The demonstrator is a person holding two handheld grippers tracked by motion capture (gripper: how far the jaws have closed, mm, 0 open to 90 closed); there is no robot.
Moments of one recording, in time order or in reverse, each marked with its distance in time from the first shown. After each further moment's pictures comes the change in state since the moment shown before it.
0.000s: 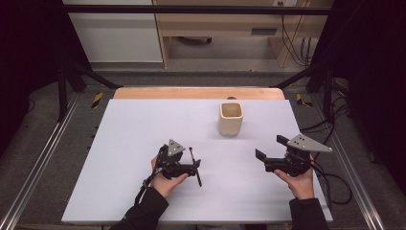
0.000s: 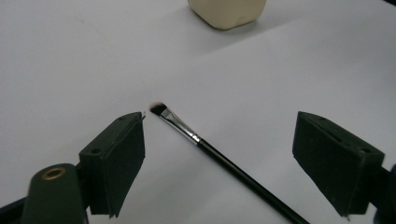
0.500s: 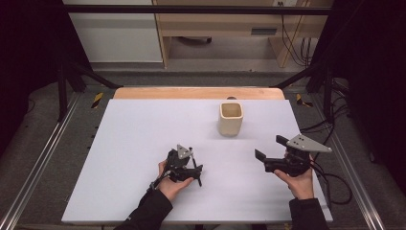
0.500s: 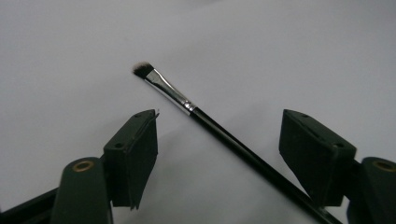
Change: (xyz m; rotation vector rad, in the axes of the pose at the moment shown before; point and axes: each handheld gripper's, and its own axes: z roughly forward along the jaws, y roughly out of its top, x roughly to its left) left arm -0.008 -0.015 0.024 0.117 0.037 0.017; right arm 0.000 -0.001 0.001 0.003 0.005 0.000
